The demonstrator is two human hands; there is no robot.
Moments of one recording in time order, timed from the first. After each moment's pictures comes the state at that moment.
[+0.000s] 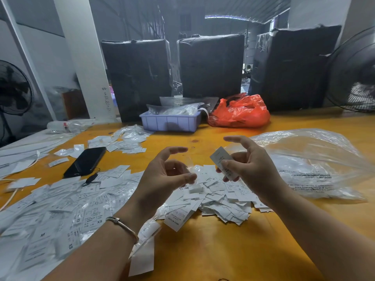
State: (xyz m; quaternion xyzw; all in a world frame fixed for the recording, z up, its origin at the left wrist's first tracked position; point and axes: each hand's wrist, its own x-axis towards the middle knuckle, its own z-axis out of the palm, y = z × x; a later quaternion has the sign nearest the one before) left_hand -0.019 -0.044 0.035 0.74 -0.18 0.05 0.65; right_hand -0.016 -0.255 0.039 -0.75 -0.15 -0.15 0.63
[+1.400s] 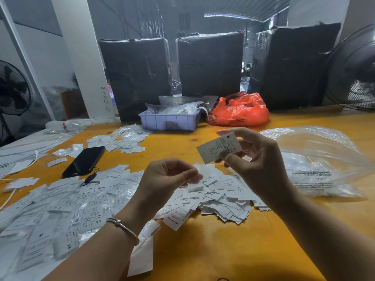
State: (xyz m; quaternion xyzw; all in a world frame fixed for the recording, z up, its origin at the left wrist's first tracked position) left_hand -0.020 -0.046 0.031 0.75 -0.21 0.05 0.62; right_hand -0.039 -0.245 0.058 -0.75 -0.24 -0.31 0.54
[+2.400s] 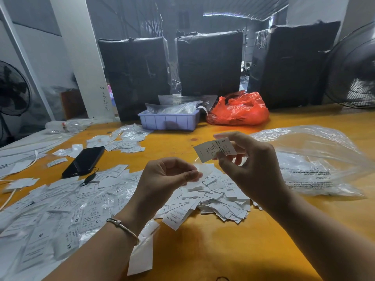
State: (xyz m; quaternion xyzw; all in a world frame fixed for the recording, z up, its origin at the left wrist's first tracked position) left_hand -0.024 -0.047 0.032 0.74 -0.22 0.08 0.63; right_hand -0.035 -0.244 0.049 -0.80 -0.22 -0.41 0.39
